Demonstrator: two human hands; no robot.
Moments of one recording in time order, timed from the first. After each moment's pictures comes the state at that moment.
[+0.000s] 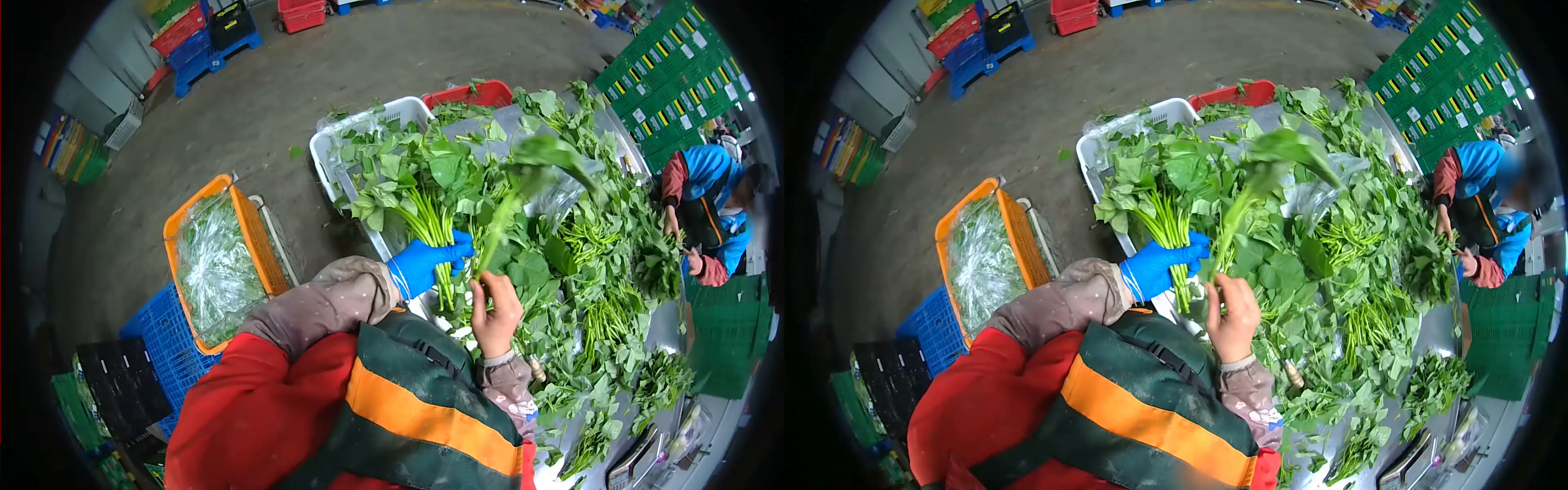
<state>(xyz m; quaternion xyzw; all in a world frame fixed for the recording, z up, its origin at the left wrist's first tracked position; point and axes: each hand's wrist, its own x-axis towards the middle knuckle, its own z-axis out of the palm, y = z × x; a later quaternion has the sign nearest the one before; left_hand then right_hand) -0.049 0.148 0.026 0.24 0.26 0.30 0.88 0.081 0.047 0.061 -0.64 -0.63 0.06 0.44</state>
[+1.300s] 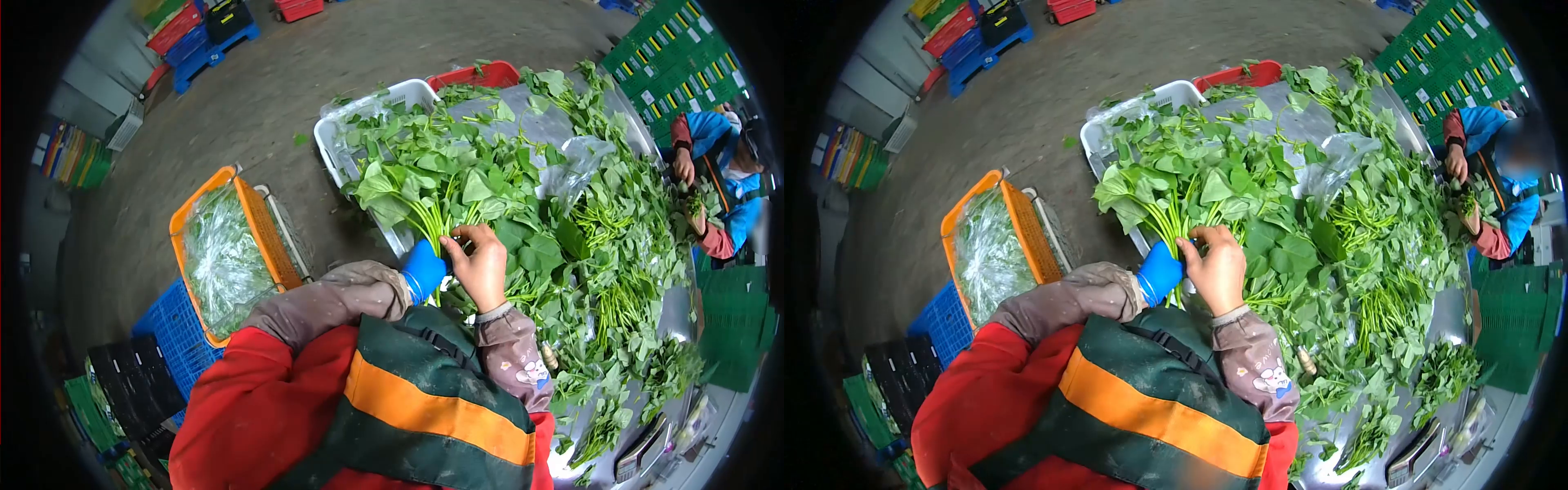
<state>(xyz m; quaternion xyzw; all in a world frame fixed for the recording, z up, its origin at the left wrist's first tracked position) -0.050 0.119 -0.030 0.56 0.49 0.26 0.62 0.058 0.100 0.047 -0.69 -0.61 0.17 0.36</state>
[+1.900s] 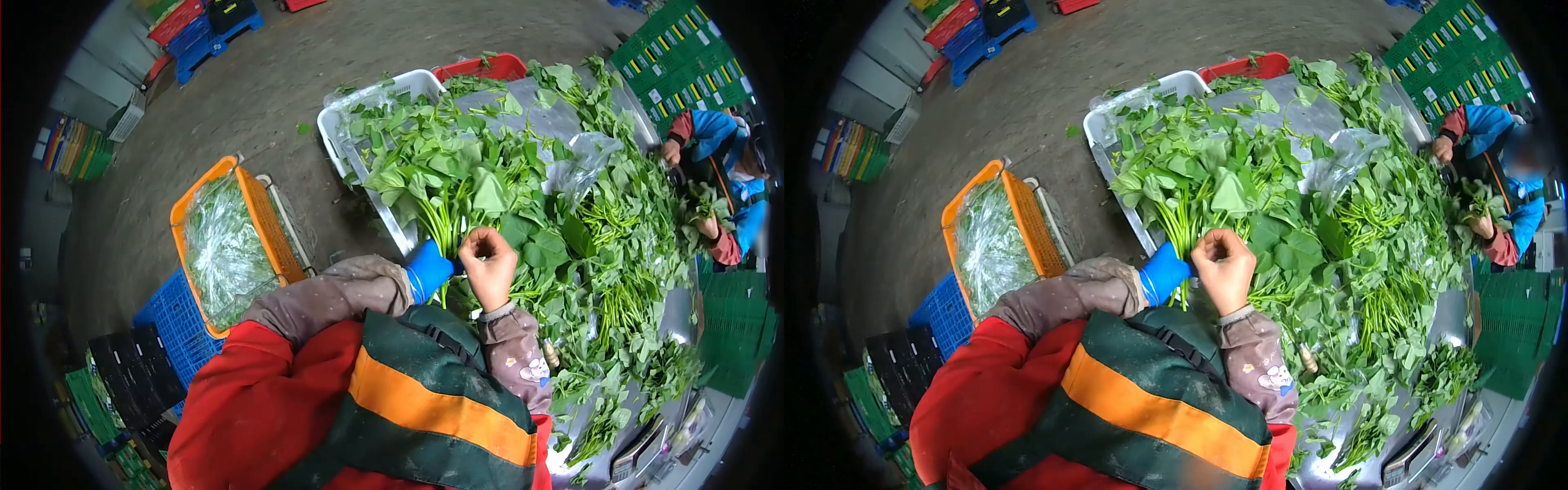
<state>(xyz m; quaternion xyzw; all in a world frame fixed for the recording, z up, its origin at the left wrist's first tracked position) -0.051 0.114 -0.024 0.46 0.39 0.31 0.74 0.067 0.089 0.019 -0.67 -0.52 0.28 0.45</state>
